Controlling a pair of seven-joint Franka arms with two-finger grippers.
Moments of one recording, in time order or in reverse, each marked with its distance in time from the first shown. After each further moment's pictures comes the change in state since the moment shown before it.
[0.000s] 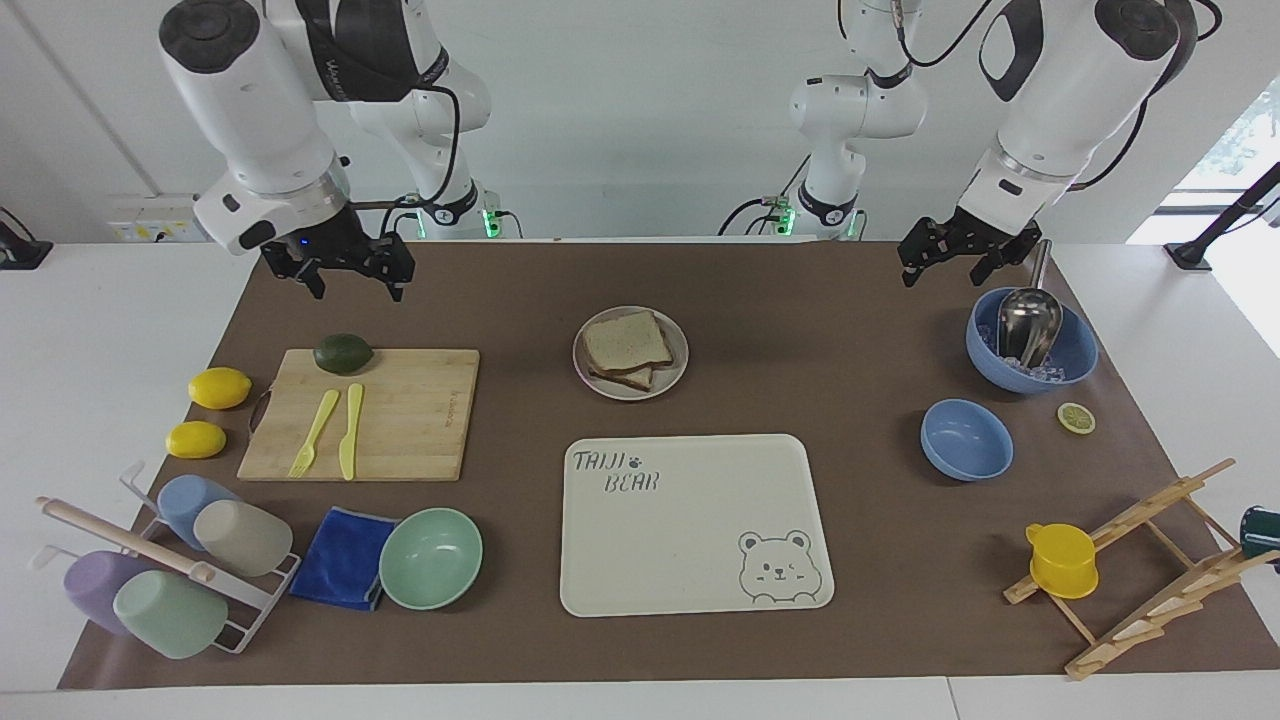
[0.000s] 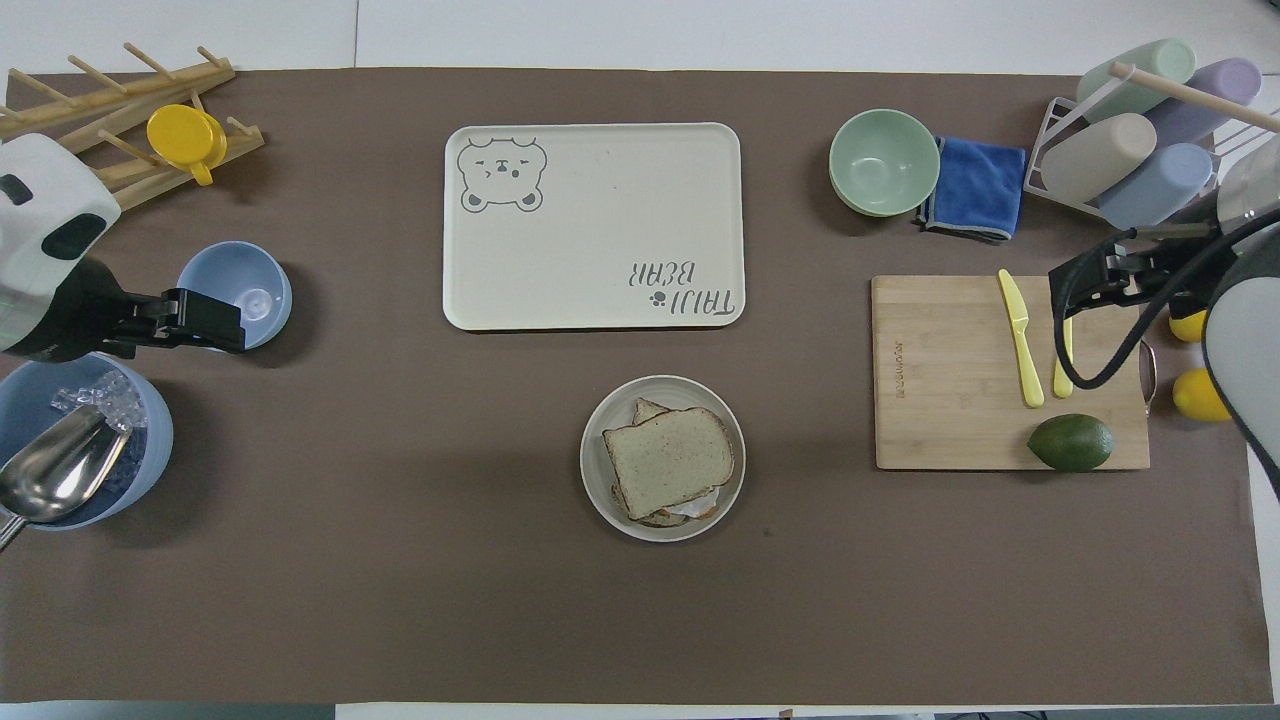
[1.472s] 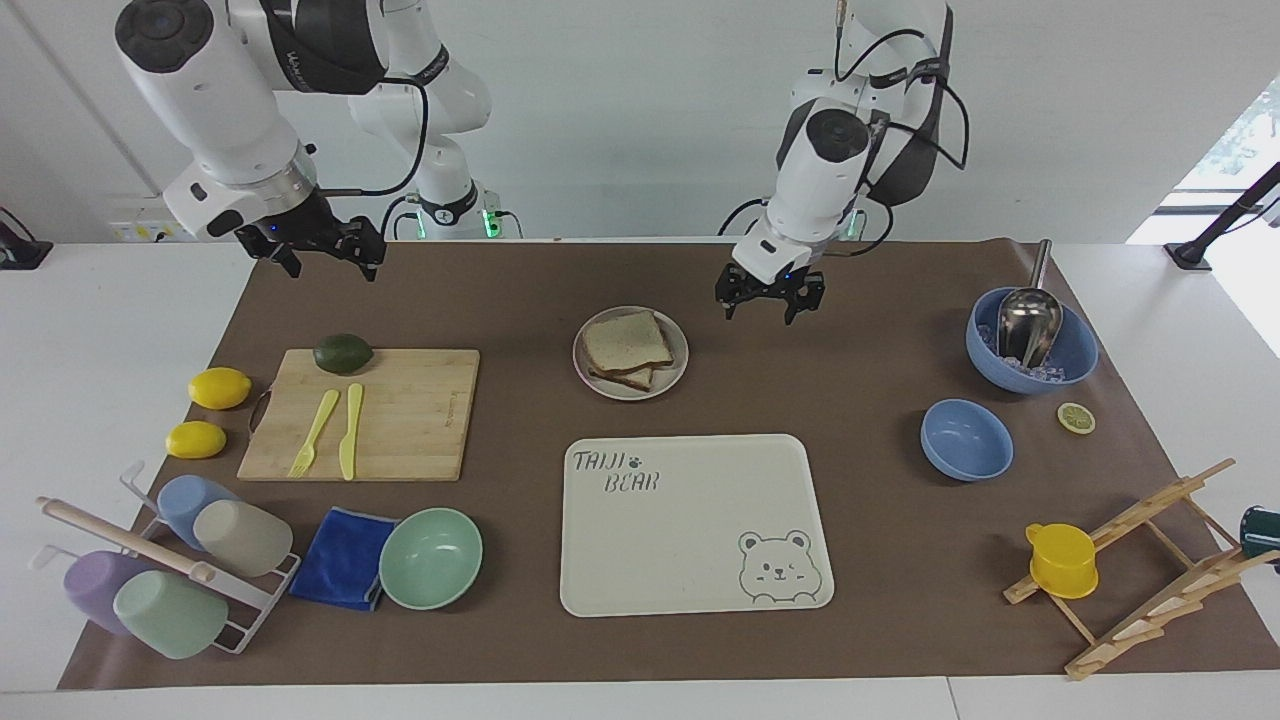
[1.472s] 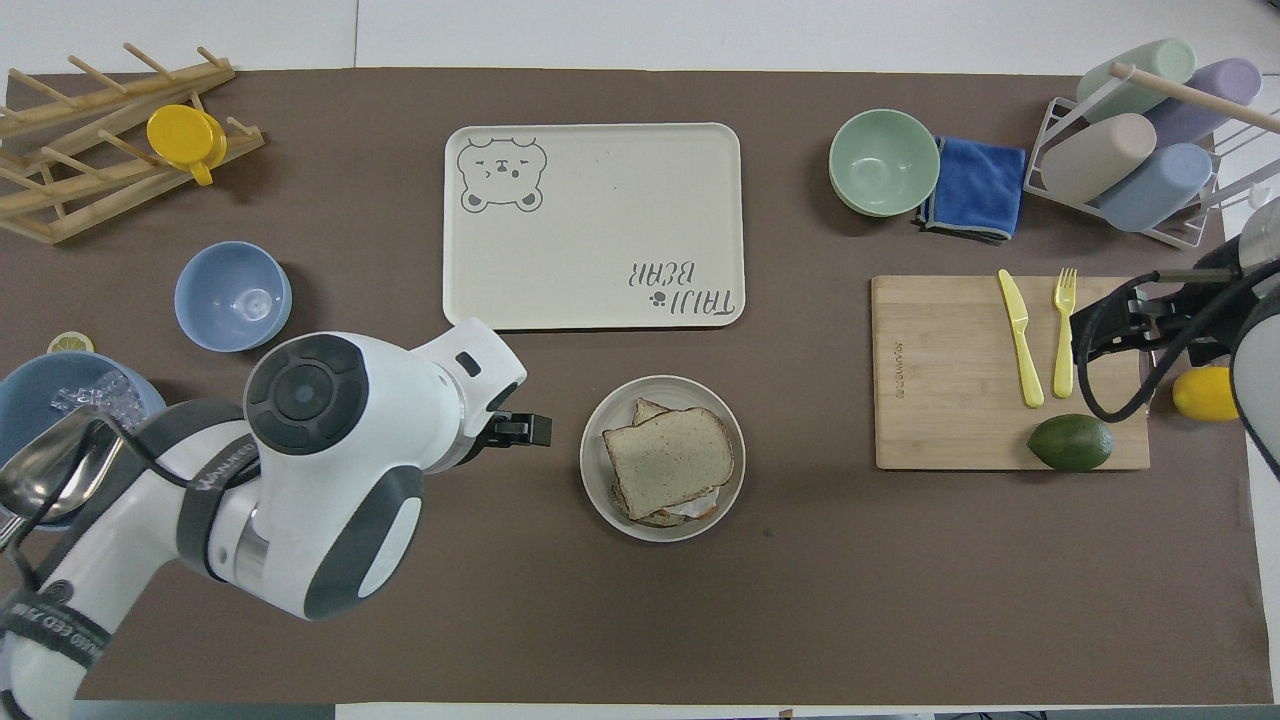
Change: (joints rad) left arm -0.405 0.042 -0.031 -0.458 -0.065 0.559 -0.287; right arm 0.002 -0.063 -0.035 -0.097 0.000 -0.030 -0.002
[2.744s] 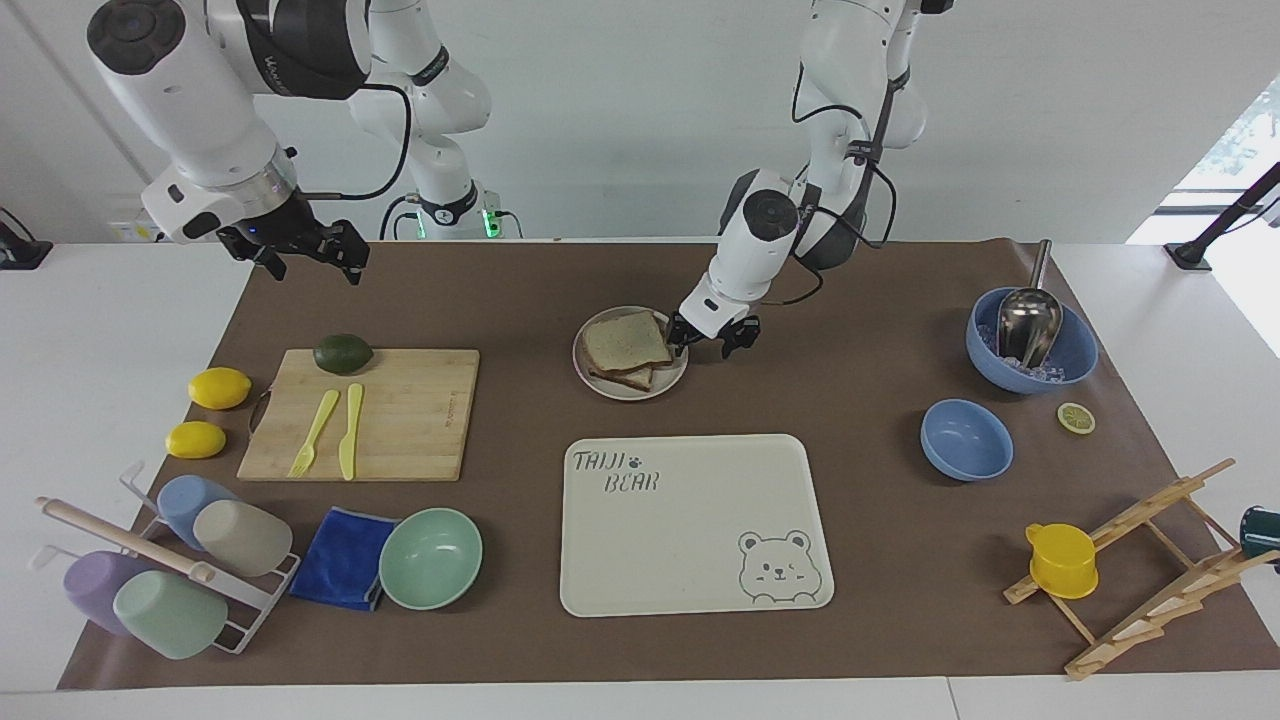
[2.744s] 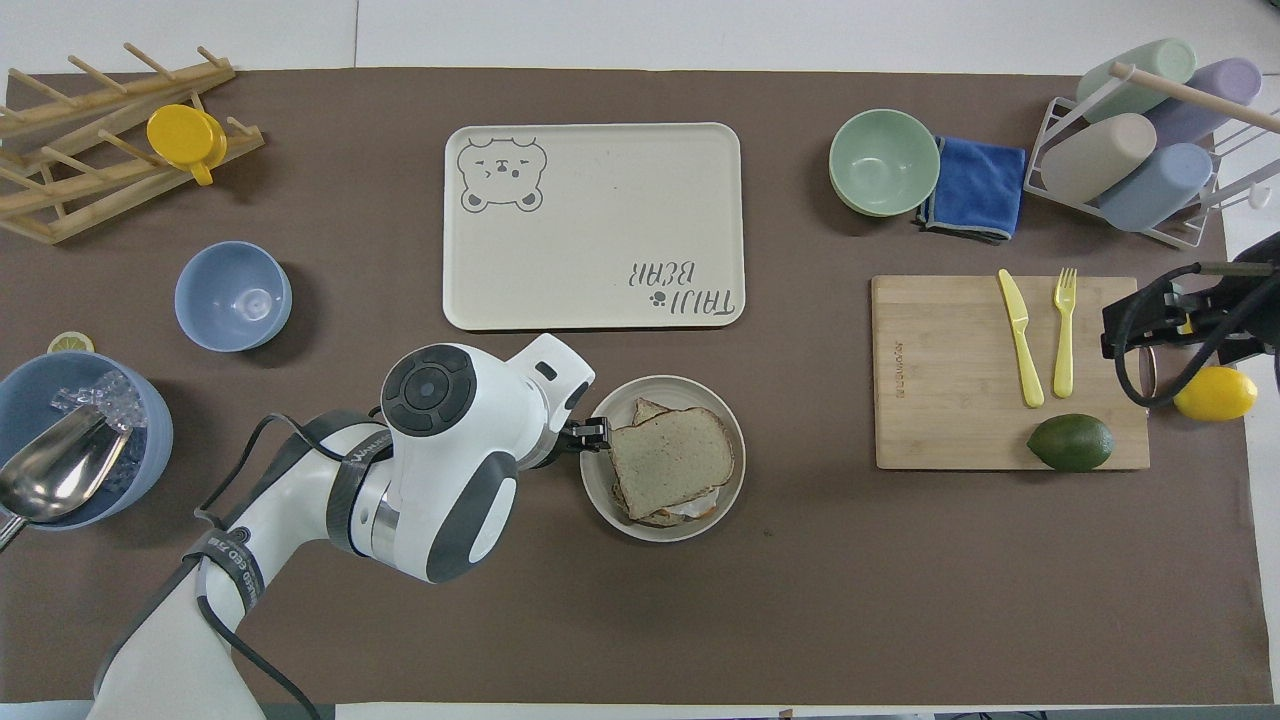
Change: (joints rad) left arm -0.062 0.170 0.003 -0.008 -0.191 0.151 -0.038; right arm -0.014 0.001 -0.035 -0.004 0.000 0.011 -0.011
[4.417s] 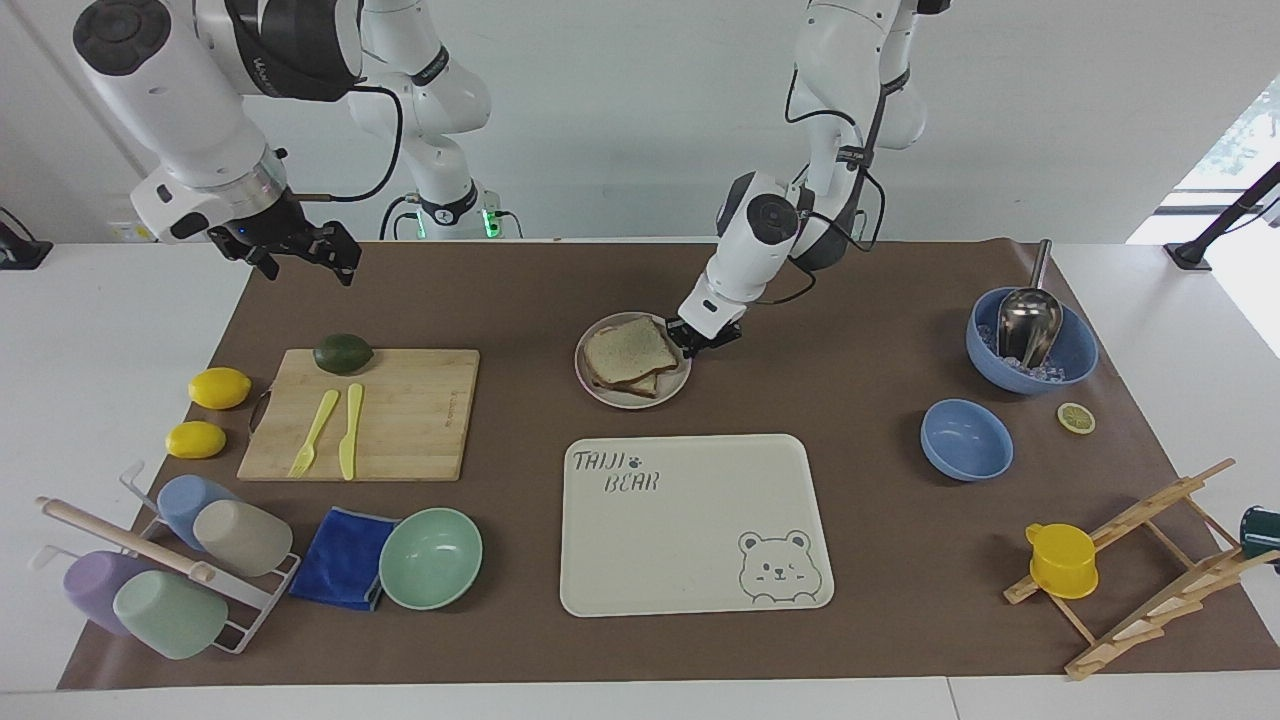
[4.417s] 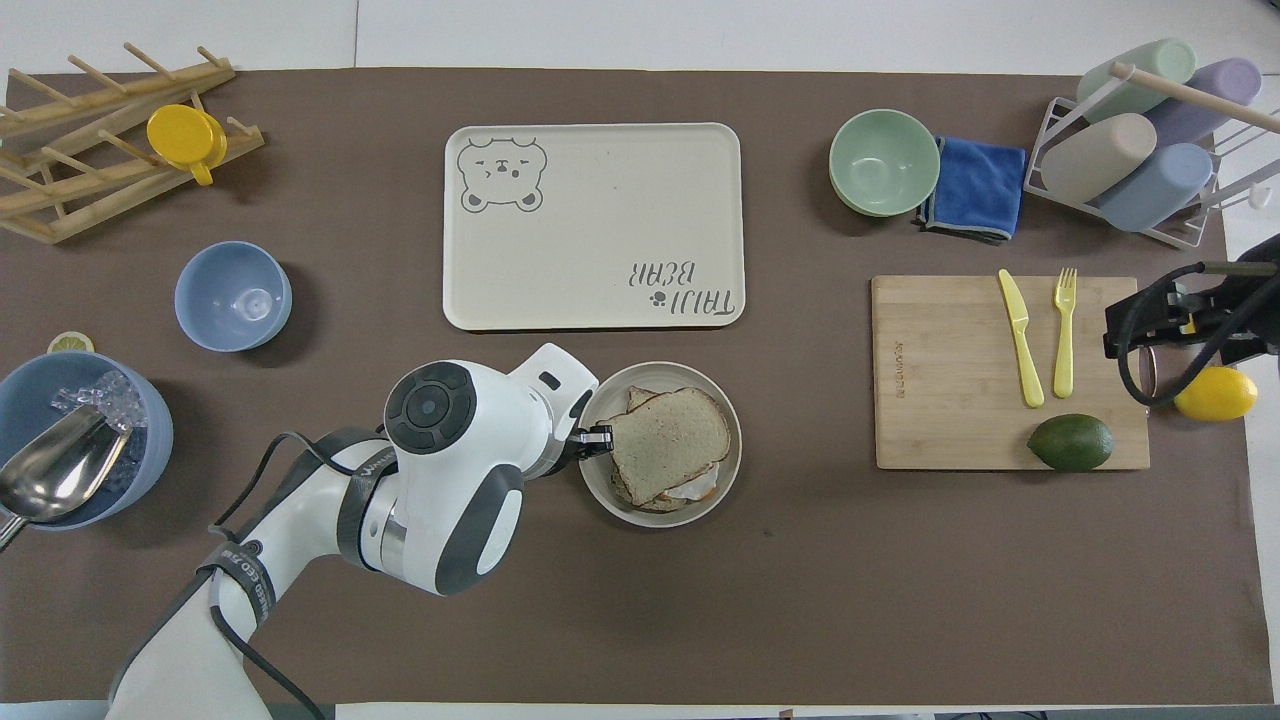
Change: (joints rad) left arm -0.019 -0.005 0.007 -0.019 -0.049 0.051 -0.004; right arm 0.000 0.000 -0.001 0.000 0.000 0.000 0.000
